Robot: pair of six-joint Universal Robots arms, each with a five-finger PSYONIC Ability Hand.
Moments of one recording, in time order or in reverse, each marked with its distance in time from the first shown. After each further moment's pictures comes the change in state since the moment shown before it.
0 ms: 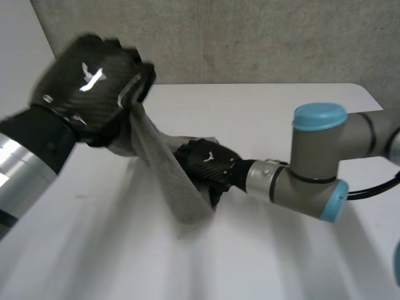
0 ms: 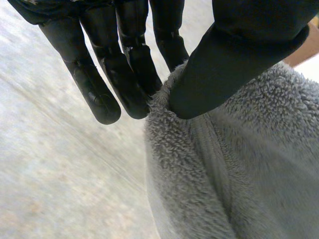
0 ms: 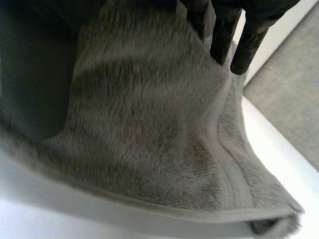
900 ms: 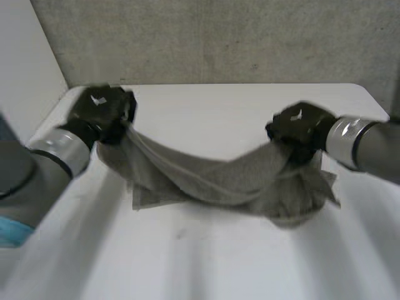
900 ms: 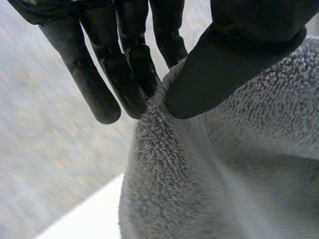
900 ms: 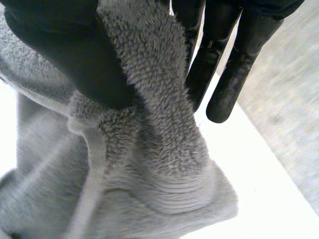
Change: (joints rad) left arm 0.091 -0.456 0.106 0.114 -0.155 -0.240; right arm -0.196 -0.390 0.078 0.428 0.431 -0.121; left_hand 0.005 0.001 0.000 0.000 0.000; right_hand 0.648 0.801 0.830 0.809 0.780
